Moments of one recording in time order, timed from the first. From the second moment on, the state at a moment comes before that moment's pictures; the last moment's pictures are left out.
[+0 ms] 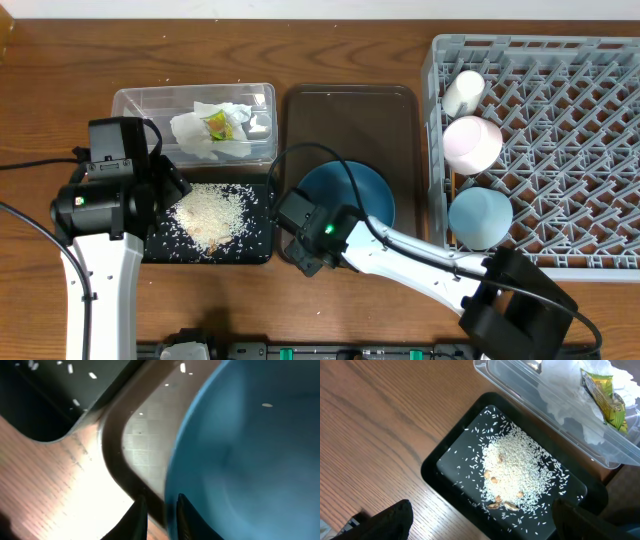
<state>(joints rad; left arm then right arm) 0.12 1.18 1.21 -1.20 -0.24 -0.54 1.02 1.81 1.19 -0.65 -0.03 0.28</state>
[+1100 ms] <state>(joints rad) 0.12 1.18 1.21 -1.20 -0.24 -0.54 1.02 1.81 1.16 -0.72 0.03 0.28</state>
